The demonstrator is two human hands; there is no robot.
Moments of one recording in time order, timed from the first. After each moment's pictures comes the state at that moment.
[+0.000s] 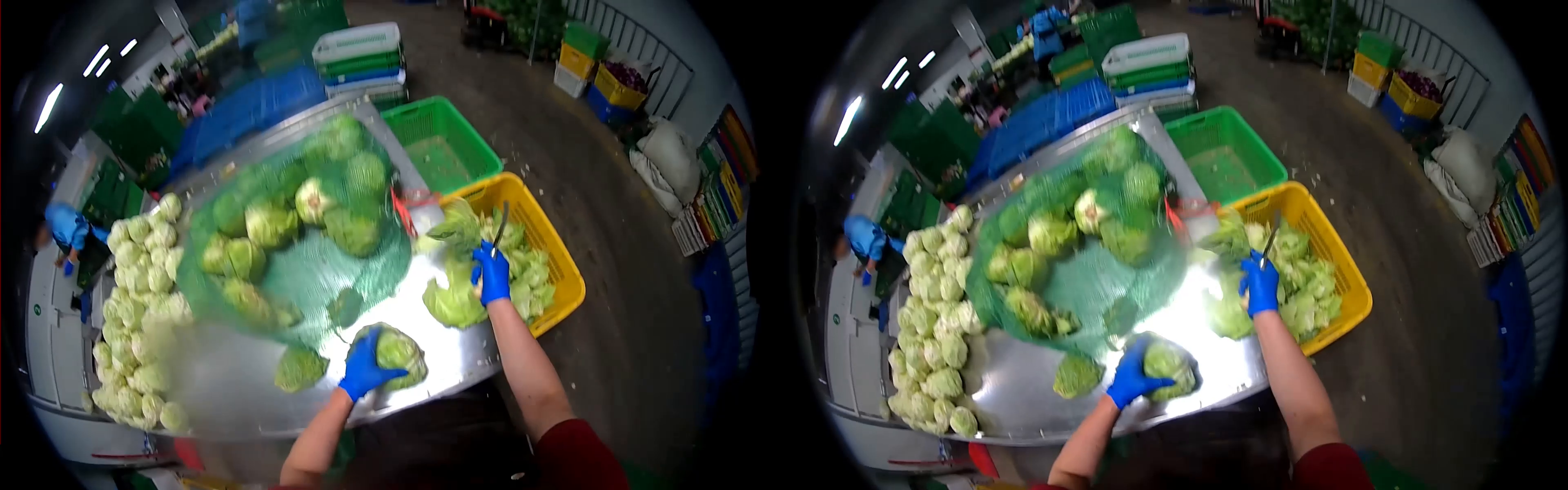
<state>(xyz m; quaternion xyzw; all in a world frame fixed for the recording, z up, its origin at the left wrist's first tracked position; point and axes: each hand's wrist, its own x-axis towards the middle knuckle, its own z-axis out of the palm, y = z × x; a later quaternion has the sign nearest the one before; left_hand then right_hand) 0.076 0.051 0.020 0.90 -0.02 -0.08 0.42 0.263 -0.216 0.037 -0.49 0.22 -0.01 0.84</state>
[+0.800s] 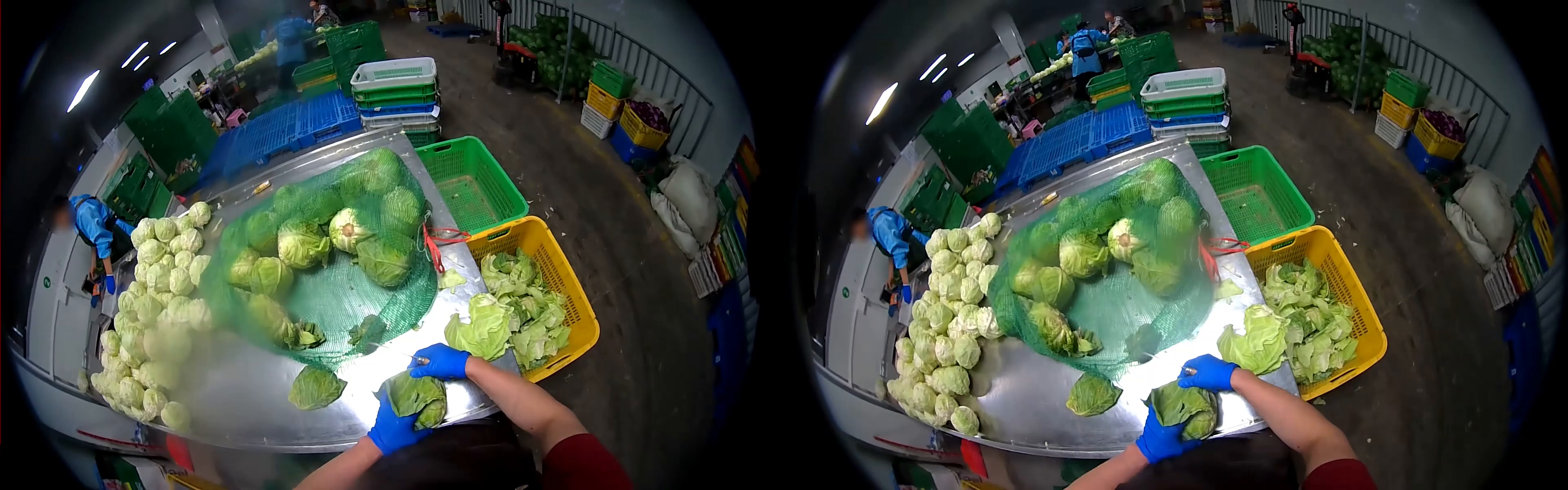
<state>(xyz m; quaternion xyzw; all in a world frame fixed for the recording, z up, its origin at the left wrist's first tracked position) 0.030 0.009 0.063 0.94 -0.20 0.05 0.29 0.202 -0.136 0.028 -0.72 -0.31 0.45 0.43</state>
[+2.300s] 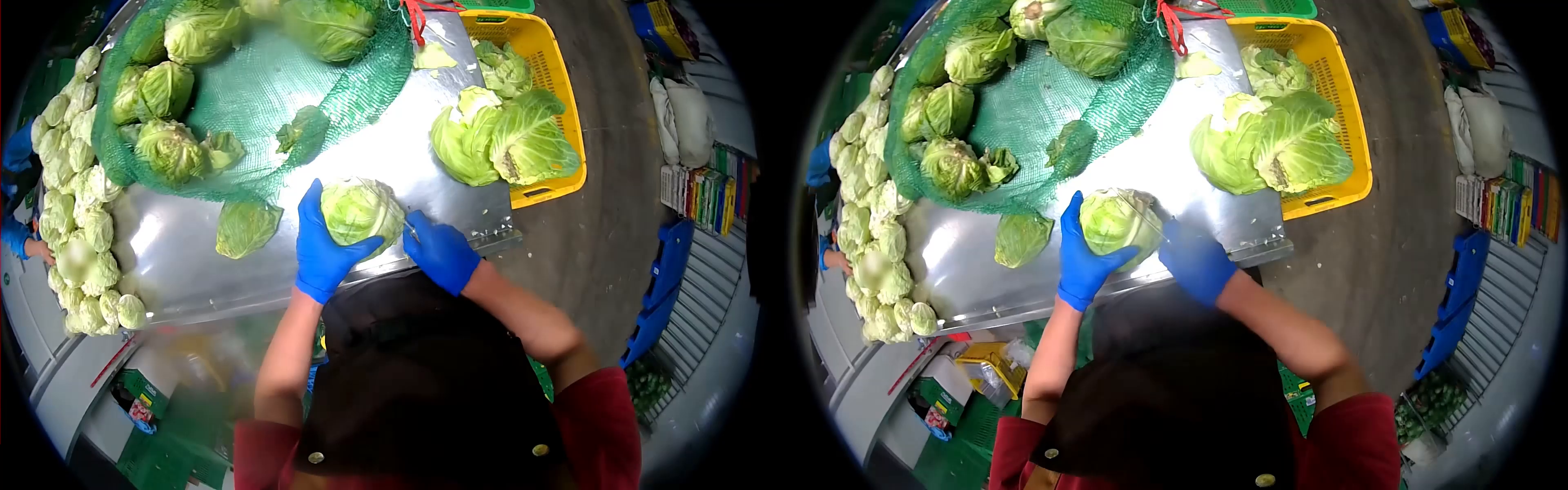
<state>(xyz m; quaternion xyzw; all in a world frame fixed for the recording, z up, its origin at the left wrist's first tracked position) 0.056 0.042 0.034 0.83 0.17 -0.01 0.54 0.105 -0.169 0.037 -0.86 -0.22 0.27 0.37</state>
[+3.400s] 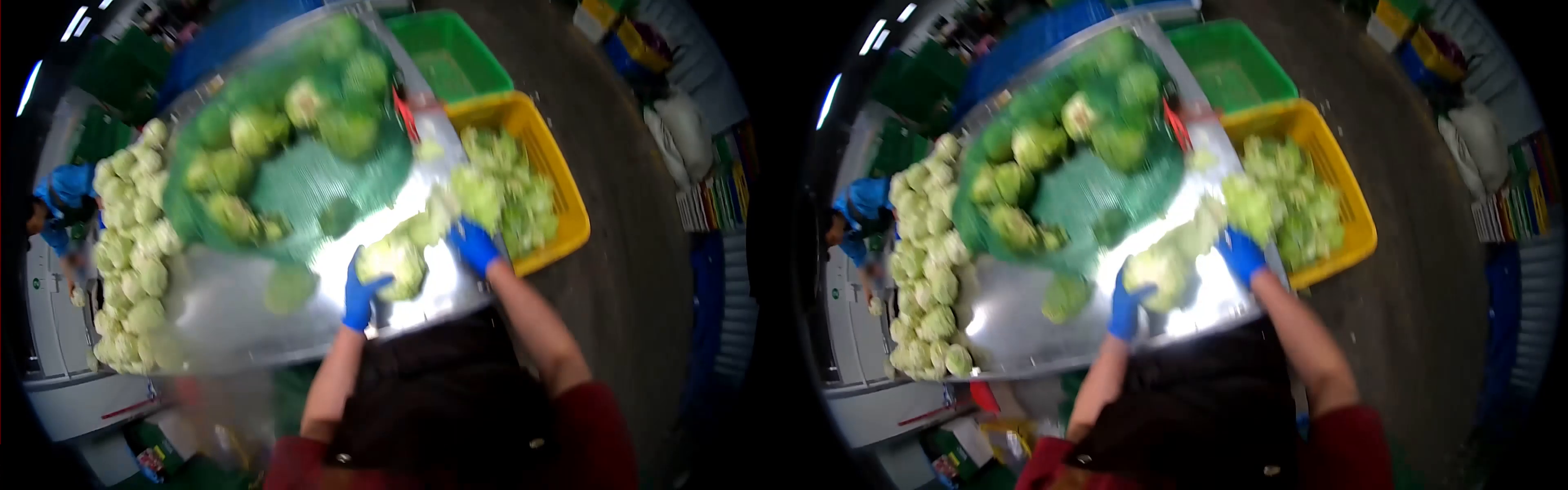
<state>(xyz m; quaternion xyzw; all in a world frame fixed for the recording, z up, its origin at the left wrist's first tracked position) 0.049 0.020 0.002 0.58 0.24 0.01 0.78 0.179 -0.227 -0.042 -0.88 -0.10 0.22 0.40</state>
